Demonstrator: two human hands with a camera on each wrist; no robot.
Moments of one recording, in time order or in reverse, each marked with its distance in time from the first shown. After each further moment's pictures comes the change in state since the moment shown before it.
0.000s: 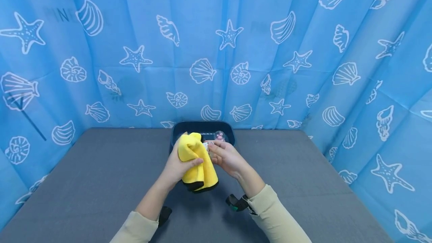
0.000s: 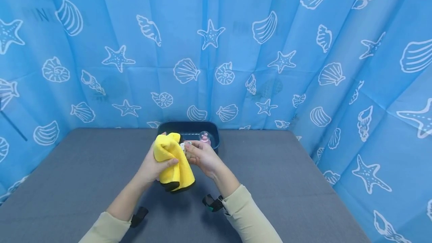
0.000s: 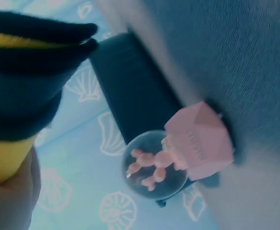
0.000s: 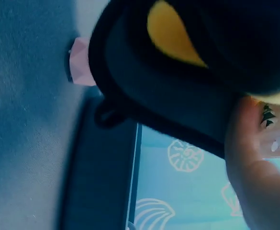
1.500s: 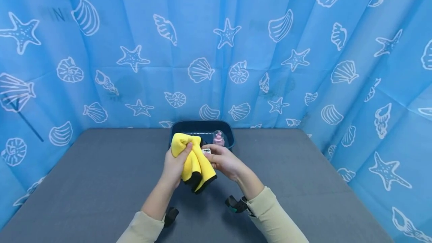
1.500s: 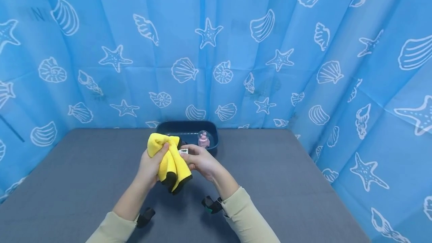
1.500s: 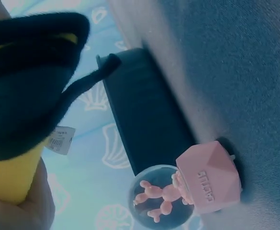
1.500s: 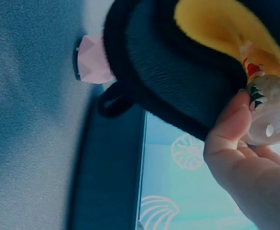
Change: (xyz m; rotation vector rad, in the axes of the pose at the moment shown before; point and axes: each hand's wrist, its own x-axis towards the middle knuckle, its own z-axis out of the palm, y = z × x) left_hand 0.005 -0.002 0.015 -0.180 0.260 -0.151; right_hand -0.006 0.007 -0.002 -0.033 -0.083 0.074
